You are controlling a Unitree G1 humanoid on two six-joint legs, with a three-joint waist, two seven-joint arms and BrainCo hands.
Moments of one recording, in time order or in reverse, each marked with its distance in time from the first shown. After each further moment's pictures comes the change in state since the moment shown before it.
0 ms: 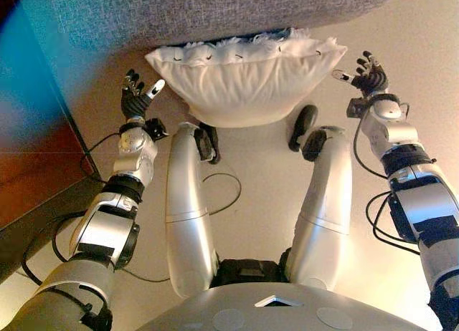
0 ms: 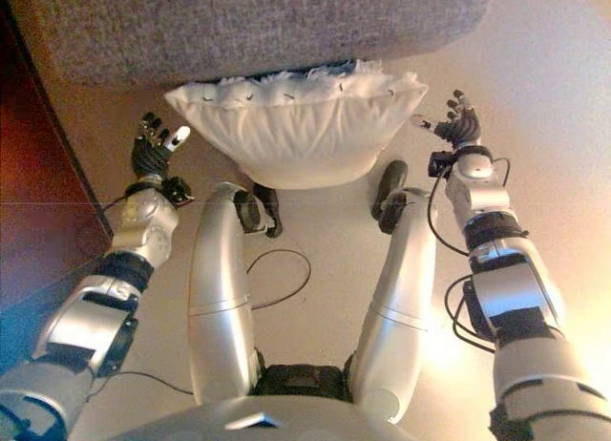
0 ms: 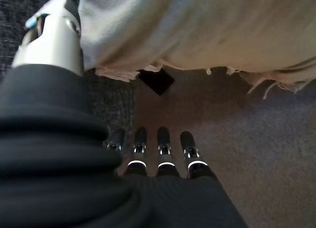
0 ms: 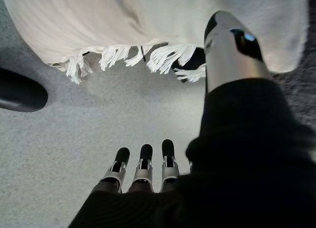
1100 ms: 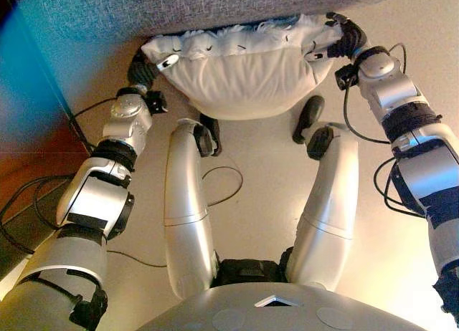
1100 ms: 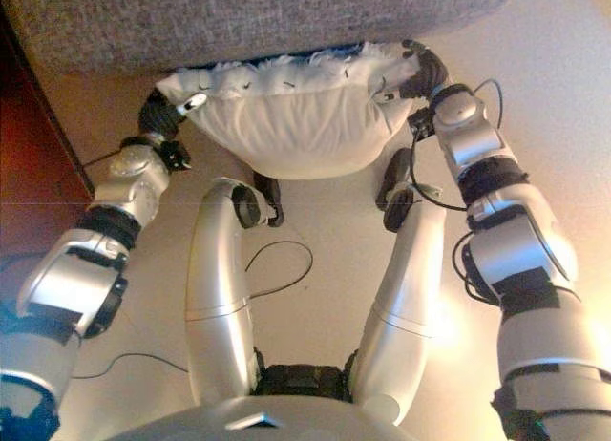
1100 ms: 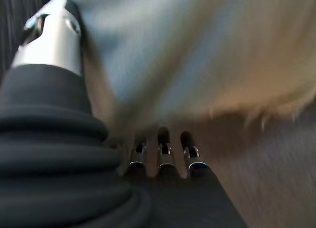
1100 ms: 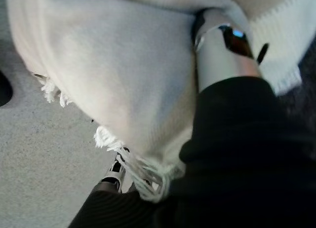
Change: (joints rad) left arm -0.283 0.061 -0.183 0.132 -0.058 0.171 -0.250; right arm -0.302 -0.004 0.300 0.013 -0.275 0.116 0.165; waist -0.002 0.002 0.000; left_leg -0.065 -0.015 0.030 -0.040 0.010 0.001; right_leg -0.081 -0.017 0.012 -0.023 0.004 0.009
